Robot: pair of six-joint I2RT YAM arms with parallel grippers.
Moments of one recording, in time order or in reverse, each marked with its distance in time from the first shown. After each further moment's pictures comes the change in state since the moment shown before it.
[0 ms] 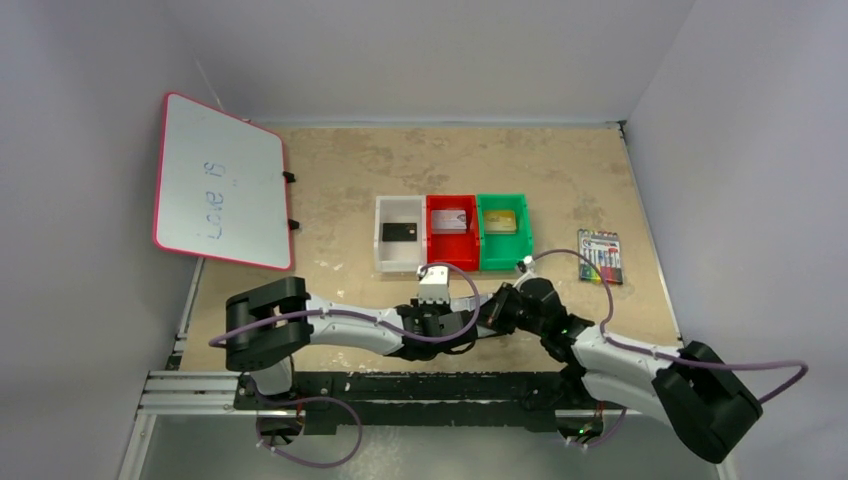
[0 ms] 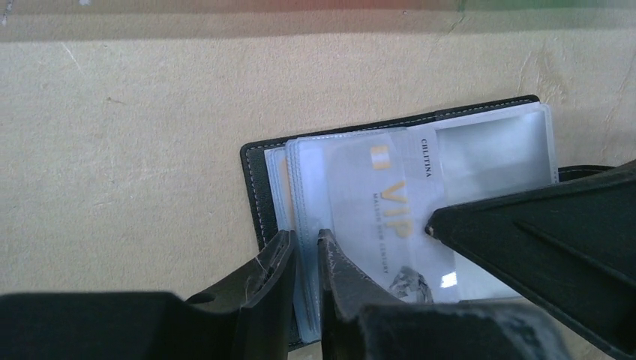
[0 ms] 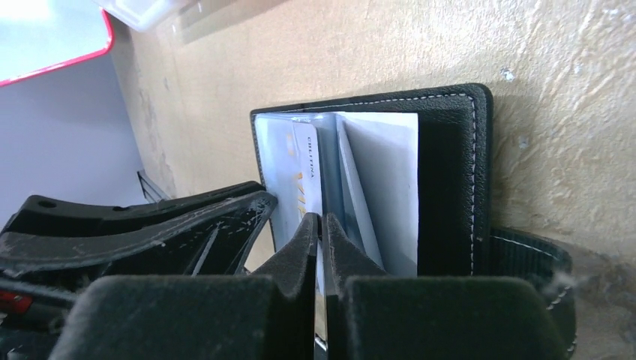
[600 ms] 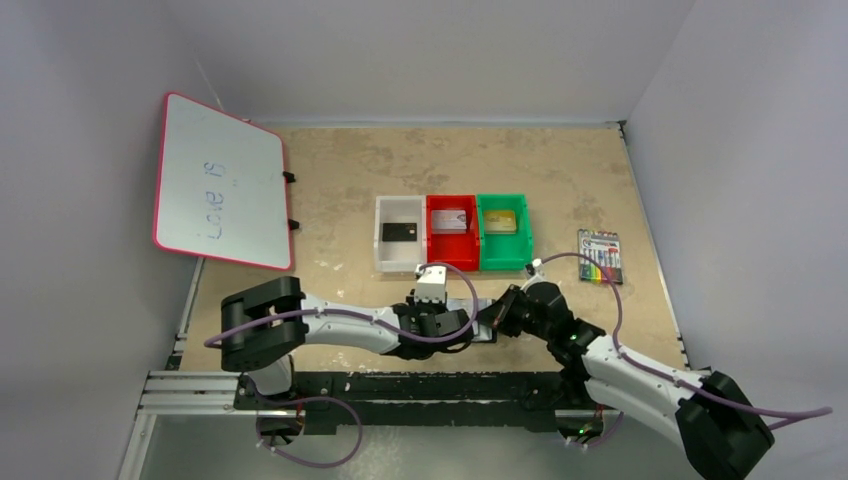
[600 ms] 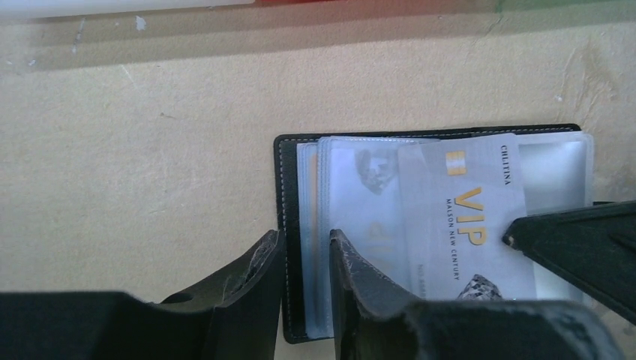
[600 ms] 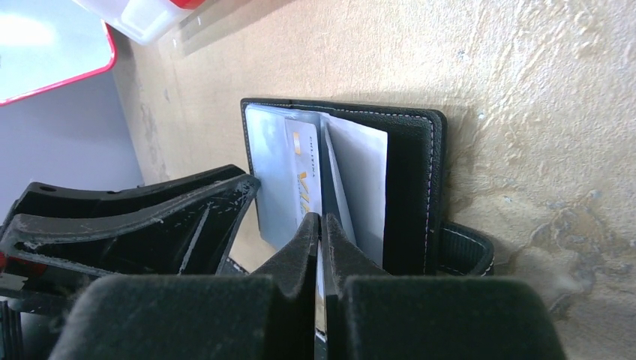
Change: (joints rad) left arm 0.008 -0.017 -0.011 -0.029 -0.041 0.056; right arm 0.002 -0.229 -0.008 -0.213 0.068 0.010
